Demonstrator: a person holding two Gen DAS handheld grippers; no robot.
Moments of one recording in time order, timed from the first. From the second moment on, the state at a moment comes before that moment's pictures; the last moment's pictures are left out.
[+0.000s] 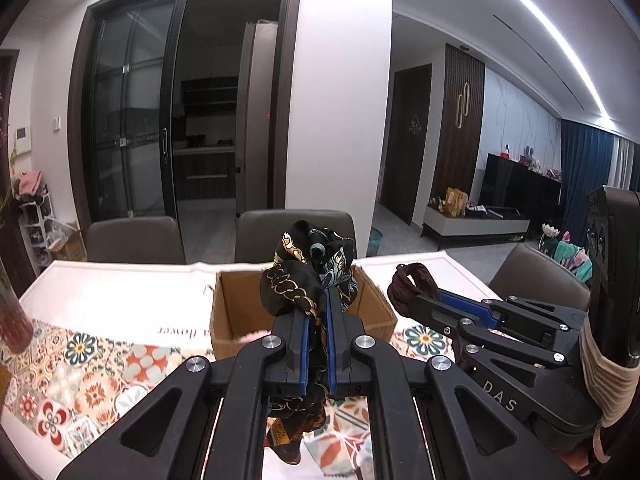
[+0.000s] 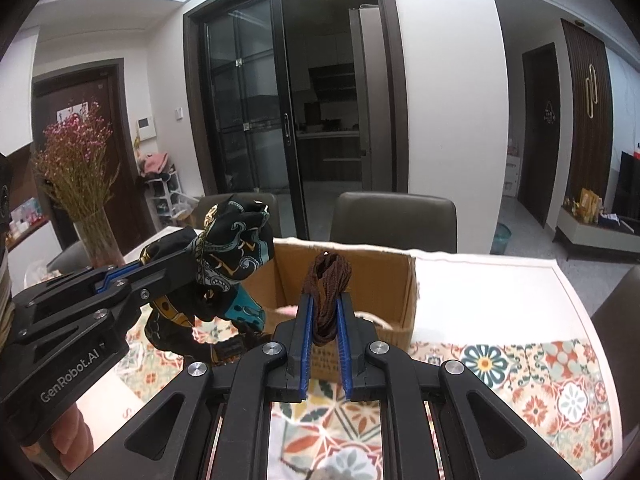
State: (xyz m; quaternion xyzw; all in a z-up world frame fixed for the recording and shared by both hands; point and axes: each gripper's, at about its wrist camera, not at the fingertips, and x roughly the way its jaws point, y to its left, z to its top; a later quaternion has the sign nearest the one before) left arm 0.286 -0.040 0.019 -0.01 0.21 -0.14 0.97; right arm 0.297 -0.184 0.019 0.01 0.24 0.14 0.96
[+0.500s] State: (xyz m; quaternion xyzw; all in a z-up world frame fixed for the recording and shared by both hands) left arm 0.333 -0.022 0.044 -0.01 0.18 -0.16 0.97; right arm 0.333 -0.168 0.046 0.01 0.21 0.13 0.97
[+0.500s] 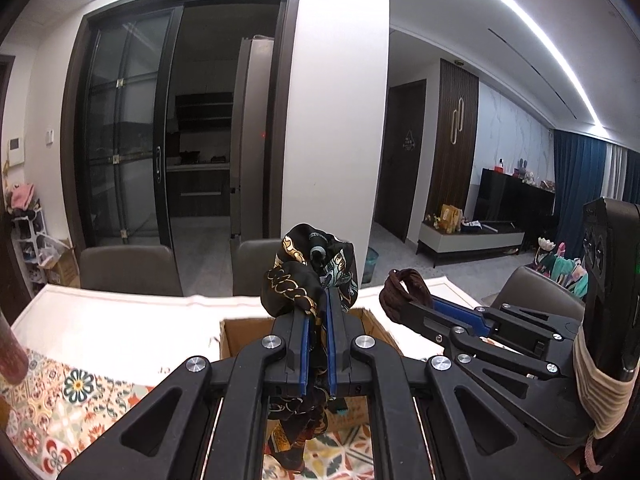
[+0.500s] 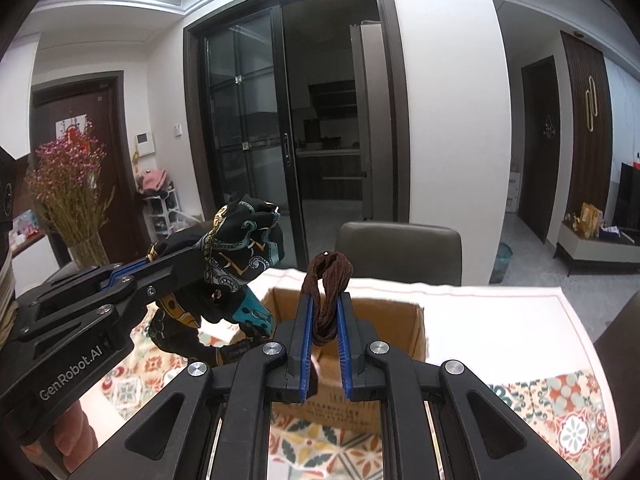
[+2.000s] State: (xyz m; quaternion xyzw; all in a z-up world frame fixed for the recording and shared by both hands) left arm 0.470 -0.035 -0.029 0.01 0.30 -0.22 0.93; right arm 0.453 -0.158 -0.022 0.01 0.32 0.10 0.94
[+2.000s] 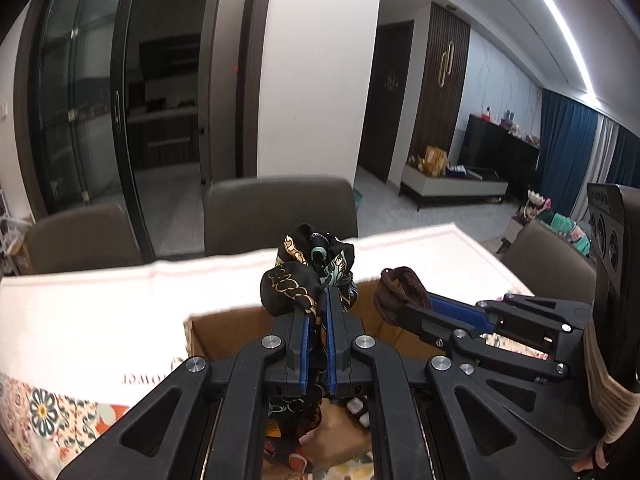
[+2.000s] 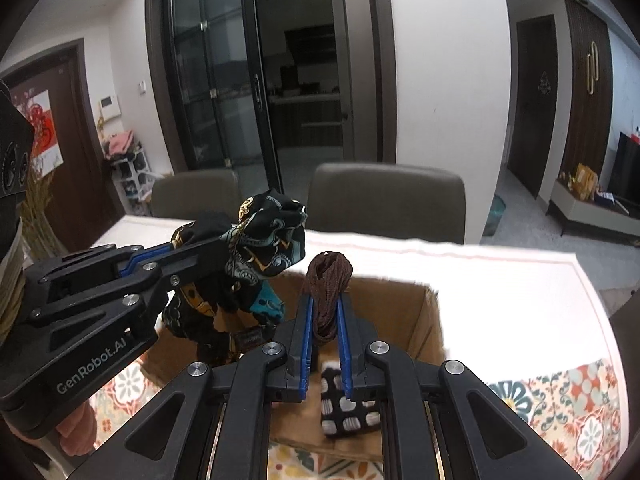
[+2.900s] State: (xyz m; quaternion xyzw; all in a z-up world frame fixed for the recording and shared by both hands) left arm 0.440 -0.027 -0.054 0.04 0.36 -0.18 0.92; right arm 0.440 -0.171 -0.053 0.03 0.39 0.08 0.92
